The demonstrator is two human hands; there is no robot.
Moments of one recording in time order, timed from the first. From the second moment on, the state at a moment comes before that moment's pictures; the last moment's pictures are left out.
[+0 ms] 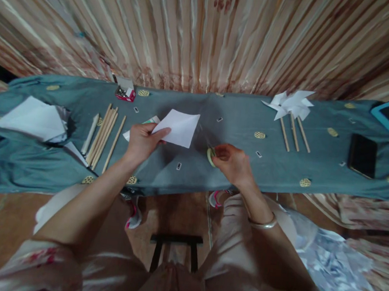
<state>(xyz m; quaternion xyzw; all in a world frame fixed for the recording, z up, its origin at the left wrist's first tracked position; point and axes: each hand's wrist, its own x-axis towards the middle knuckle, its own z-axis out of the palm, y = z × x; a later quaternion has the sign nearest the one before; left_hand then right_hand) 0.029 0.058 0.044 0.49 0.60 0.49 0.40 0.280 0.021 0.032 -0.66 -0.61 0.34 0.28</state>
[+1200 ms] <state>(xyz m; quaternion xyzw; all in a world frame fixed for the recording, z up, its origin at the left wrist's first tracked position) 0.026 0.051 0.067 0.49 0.59 0.51 0.38 0.252 -0.011 0.029 -0.40 -0.51 0.69 0.32</state>
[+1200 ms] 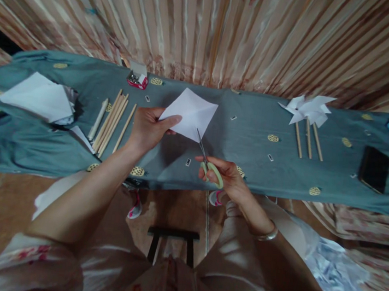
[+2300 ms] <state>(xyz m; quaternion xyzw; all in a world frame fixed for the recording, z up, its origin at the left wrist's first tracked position) 0.024 0.047 0.061 0.49 0.59 0.50 0.41 0.248 -0.011 0.024 -0.42 -0.43 0.72 0.34</state>
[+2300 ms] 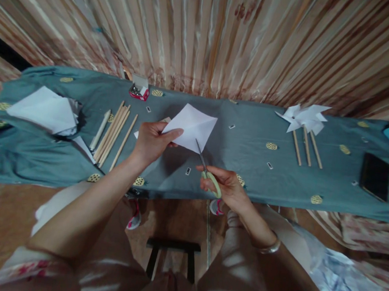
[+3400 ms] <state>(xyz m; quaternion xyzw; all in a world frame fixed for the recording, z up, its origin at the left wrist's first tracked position) 0.028 0.046 0.052 0.47 0.57 0.49 0.46 0.246 -0.011 0.022 -0.46 -0.43 0.70 0.34</state>
